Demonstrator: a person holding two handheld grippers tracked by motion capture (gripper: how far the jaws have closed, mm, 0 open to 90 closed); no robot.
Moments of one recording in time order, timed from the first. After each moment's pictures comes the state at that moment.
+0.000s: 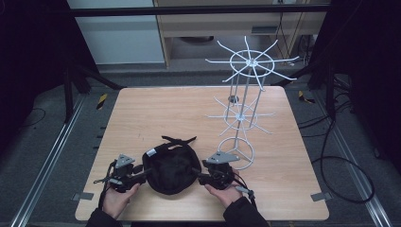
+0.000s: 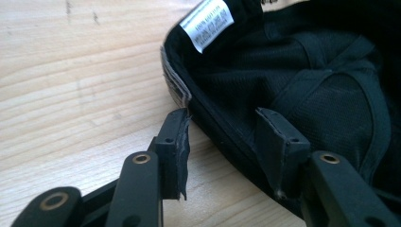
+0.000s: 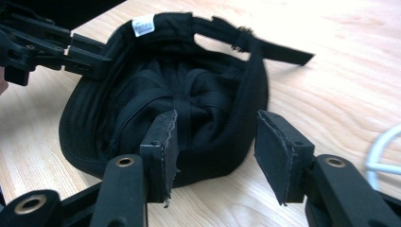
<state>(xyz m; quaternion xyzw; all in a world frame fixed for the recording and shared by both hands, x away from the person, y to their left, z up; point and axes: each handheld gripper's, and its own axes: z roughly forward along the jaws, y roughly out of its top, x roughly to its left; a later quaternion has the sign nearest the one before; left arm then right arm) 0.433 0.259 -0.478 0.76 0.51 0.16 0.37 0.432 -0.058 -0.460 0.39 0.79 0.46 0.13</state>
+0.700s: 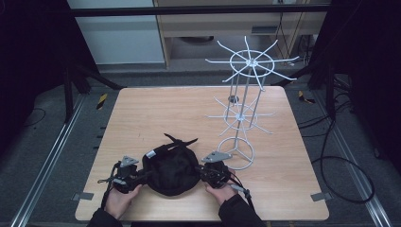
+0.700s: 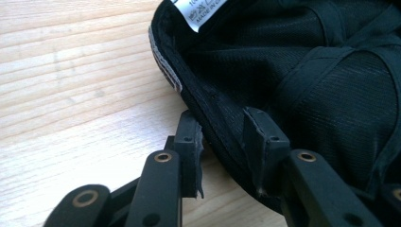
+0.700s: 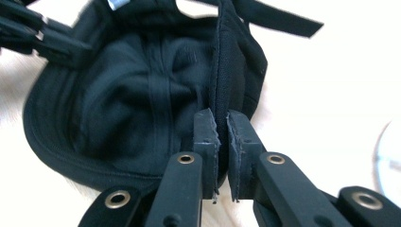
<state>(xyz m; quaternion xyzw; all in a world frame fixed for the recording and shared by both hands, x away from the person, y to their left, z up) 0.434 0.253 -0.484 0.77 0.52 0.14 0.34 0.441 -0.049 -0.474 0.39 0.81 0.42 0.13</state>
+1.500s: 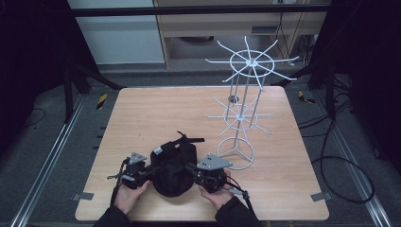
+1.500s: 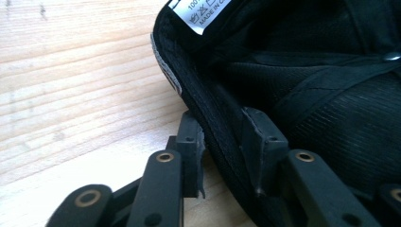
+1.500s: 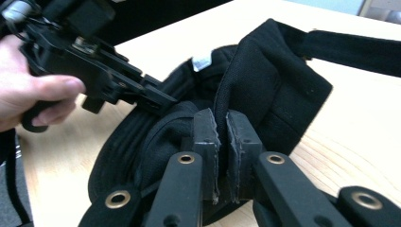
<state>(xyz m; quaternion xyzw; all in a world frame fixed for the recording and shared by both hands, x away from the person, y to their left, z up) 0.447 0.235 -0.485 0.77 0.51 0.15 0.36 0.419 -0.038 -0.448 0.32 0.79 0.51 0.16</state>
